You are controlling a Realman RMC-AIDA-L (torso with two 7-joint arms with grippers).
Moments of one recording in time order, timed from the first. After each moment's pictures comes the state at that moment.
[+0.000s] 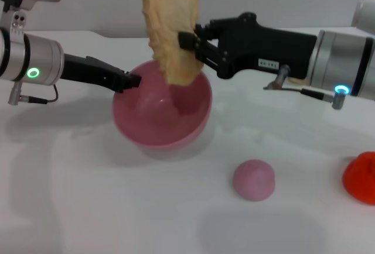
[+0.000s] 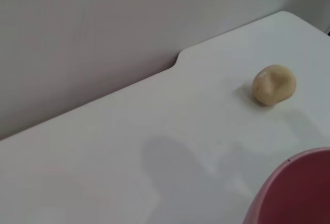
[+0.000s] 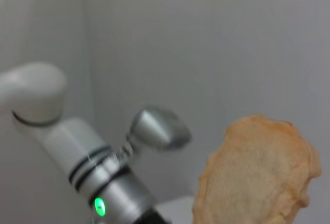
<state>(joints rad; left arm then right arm) -0.68 -2.05 0.98 0.93 2.28 1.29 -2.14 0.35 2.08 -1.53 -1.22 1.73 1.03 -1.50</state>
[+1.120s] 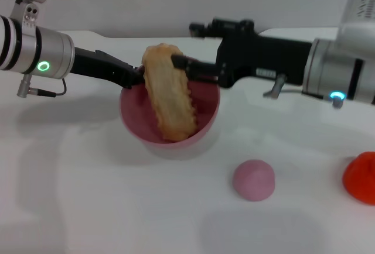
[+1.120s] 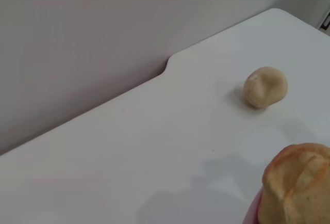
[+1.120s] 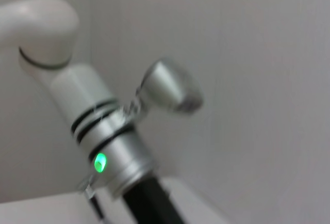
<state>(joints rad) -0.71 -2.05 1.01 0.92 2.28 1.27 -2.14 0.35 2.08 -1.54 -1.22 1.69 1.00 -1.63</state>
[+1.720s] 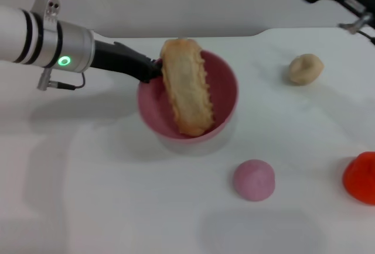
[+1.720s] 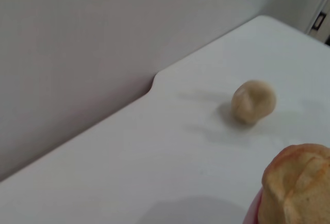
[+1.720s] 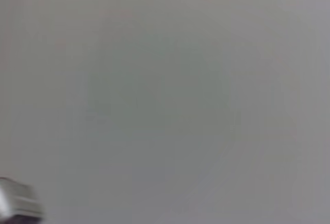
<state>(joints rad) -0.72 -2.06 1.12 0.93 2.21 1.20 -2.13 0.28 2.08 -1.38 -1.05 2.25 1.00 -2.17</state>
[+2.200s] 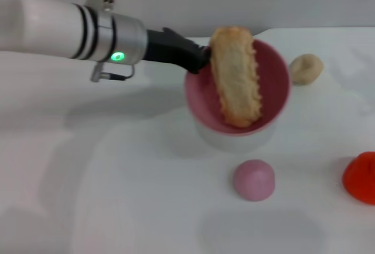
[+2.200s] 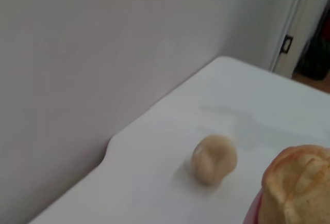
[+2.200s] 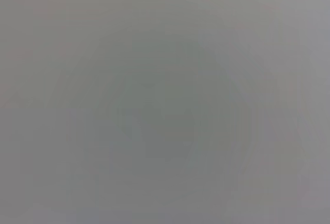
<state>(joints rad) -0.73 -2.06 1.40 0.94 2.00 0.98 -2.12 0.19 2.08 -1.26 -0.83 2.58 1.12 -2.48</state>
